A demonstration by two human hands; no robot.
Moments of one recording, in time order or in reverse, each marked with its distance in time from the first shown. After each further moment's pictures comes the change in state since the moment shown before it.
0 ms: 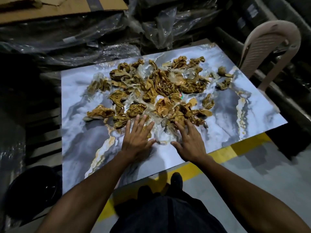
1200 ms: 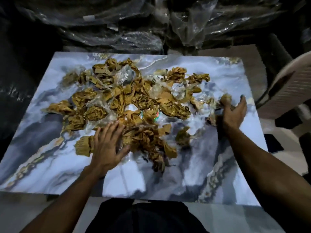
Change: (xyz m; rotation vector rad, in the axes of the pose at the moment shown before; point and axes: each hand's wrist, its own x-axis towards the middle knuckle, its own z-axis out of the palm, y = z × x) left_hand 0.079 0.099 0.004 -0.129 -0.018 -0.526; right_hand 0.279 0.280 -0.079 0.631 0.294 0.425
